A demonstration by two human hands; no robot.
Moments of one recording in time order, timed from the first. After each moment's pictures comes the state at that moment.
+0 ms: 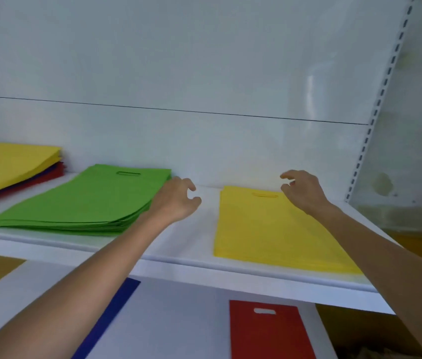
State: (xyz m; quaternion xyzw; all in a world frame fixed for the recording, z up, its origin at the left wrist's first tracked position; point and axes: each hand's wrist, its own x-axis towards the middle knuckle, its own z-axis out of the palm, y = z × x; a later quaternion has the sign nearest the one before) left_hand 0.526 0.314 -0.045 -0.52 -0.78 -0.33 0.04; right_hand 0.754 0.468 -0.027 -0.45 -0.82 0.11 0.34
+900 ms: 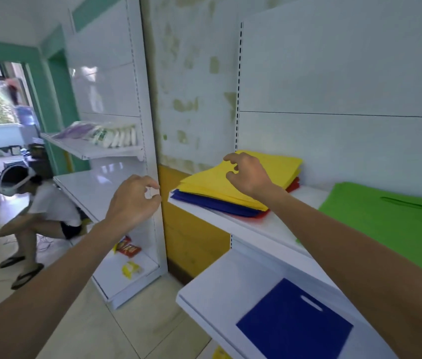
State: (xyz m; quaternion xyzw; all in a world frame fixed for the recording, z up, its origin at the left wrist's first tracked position) left_hand 0.134 -0.135 -0.030 -0.22 -0.90 -0.31 0.21; right_hand 0.177 0.105 -0.002 -0.04 -0.94 0.20 0.28
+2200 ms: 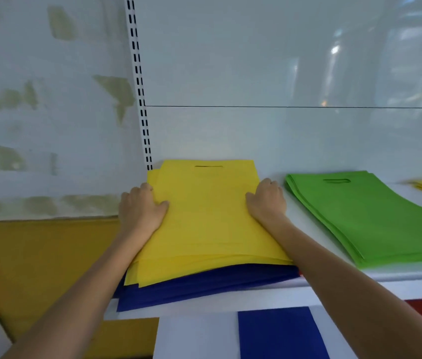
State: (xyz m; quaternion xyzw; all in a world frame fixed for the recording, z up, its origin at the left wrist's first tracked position) left_hand -0.135 0.084 -0.066 -0.45 -0.83 -0.30 0.10; right_hand 0.073 0.192 -0.060 -0.62 -0.71 0.09 0.31
